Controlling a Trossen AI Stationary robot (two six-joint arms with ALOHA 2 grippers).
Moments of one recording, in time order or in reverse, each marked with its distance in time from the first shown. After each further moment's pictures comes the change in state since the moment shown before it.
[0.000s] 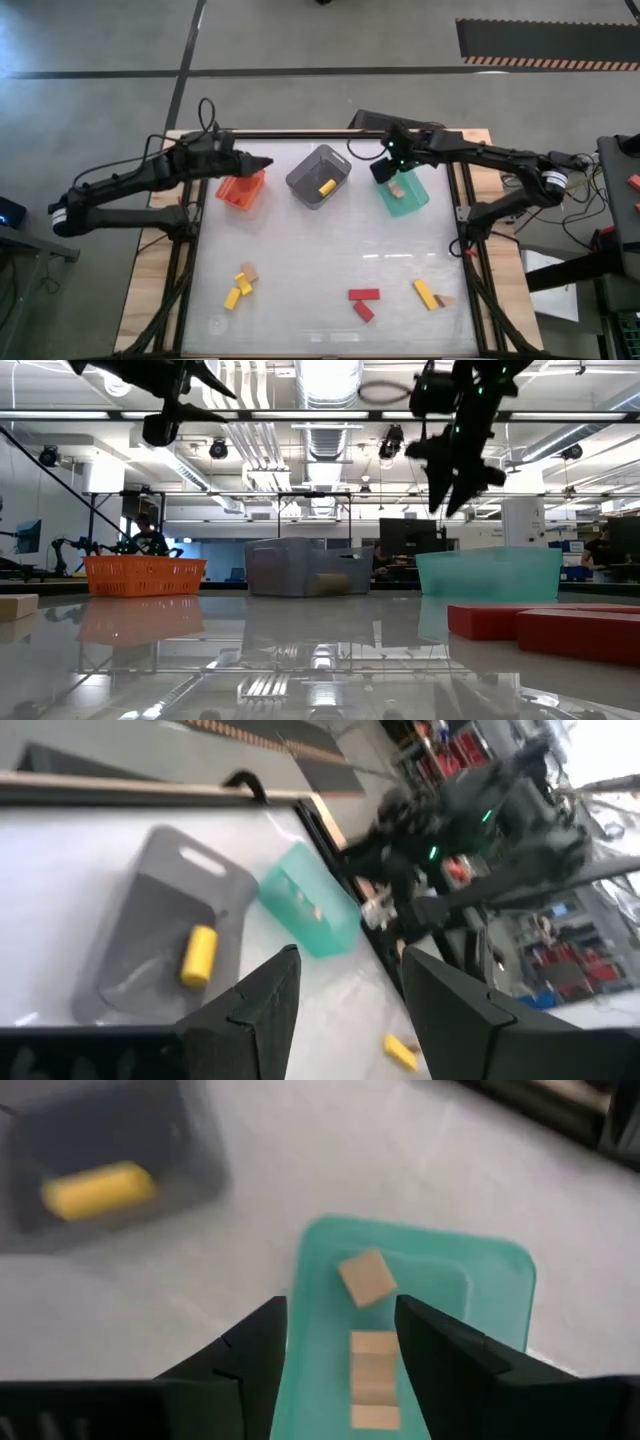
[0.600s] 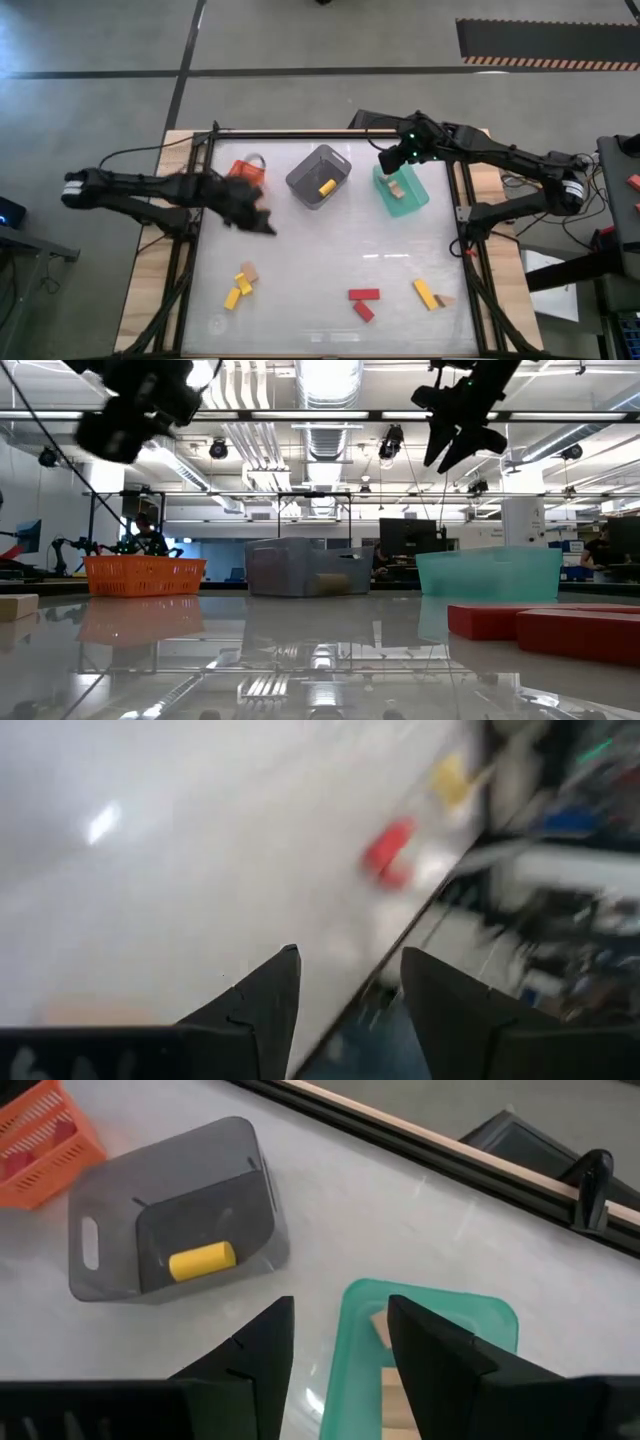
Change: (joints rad) left arm -0.393 0.194 0.004 -0.269 0.244 -0.401; right arm 0.018 -0.152 0.065 0.001 0.011 0.001
